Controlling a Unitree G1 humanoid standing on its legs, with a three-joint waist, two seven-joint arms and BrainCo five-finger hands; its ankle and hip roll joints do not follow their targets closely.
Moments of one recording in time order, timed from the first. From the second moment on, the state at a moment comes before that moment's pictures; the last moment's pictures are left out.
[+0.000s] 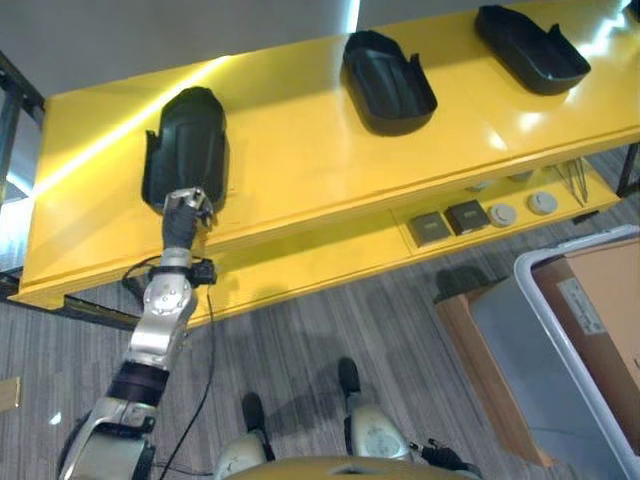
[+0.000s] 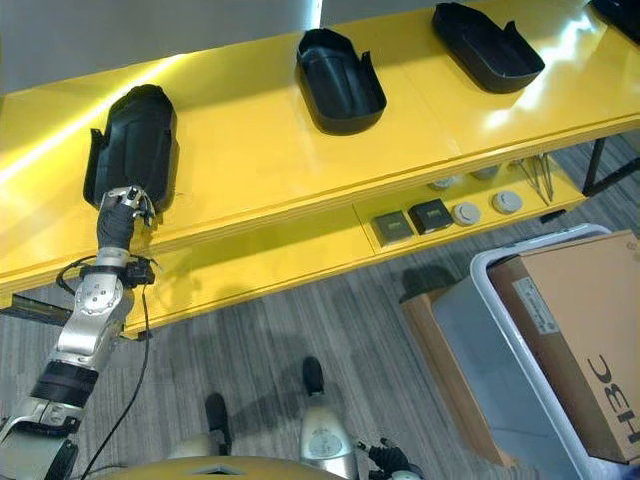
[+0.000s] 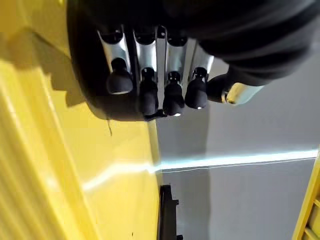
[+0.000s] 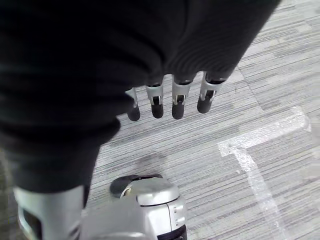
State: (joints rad) left arm -0.31 0.39 -0.12 0.19 -0.31 -0.23 0.26; right arm 0.01 -0.23 0.12 1.26 0.15 -0.06 -0.10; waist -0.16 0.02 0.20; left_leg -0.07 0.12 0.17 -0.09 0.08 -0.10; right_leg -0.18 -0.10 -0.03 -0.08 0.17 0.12
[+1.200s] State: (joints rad) left arm 0.18 0.41 -0.05 -0.10 0.03 -0.27 0.39; right arm 0.01 -0.21 0.14 1.24 0.15 -0.06 -0.13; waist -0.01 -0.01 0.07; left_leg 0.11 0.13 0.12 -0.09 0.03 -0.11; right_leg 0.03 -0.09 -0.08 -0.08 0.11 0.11
